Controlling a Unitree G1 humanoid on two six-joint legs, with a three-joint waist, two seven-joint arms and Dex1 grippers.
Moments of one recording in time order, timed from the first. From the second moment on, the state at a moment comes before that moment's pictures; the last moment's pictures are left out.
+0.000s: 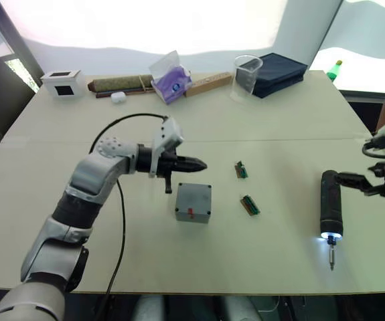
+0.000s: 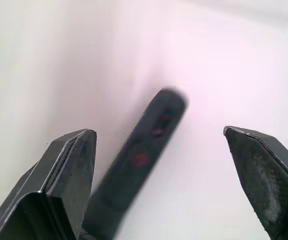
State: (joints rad) left arm -0.83 0.52 -0.22 0.11 -0.40 0.55 -1.12; right arm -0.18 -1.44 -0.40 -0.29 1.19 1.21 0.11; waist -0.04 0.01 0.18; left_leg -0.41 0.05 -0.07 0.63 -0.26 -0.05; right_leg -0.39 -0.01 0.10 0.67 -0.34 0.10
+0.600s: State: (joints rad) left arm -0.67 0.71 -0.27 0.15 -0.20 0.42 -1.28; right arm -0.26 -0.87 0.02 -0.74 1.14 1.11 0.09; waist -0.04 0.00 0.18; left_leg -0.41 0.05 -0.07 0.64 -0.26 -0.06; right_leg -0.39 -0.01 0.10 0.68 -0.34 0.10
